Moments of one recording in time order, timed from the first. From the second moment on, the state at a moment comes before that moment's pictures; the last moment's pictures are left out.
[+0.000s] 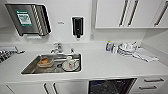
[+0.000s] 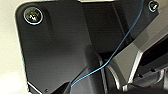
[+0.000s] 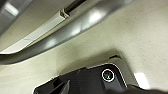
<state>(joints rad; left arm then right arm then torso) 1.57 3.00 -2.67 0.16 -0.10 -0.06 -1.25 2.40 -1.96 -0.22 0.06 0.55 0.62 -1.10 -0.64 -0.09</state>
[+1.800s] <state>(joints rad) 1.58 3.00 -2.68 0.16 -0.03 -0.05 -1.06 2.28 -1.80 -0.23 0.21 0.89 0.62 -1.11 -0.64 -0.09</state>
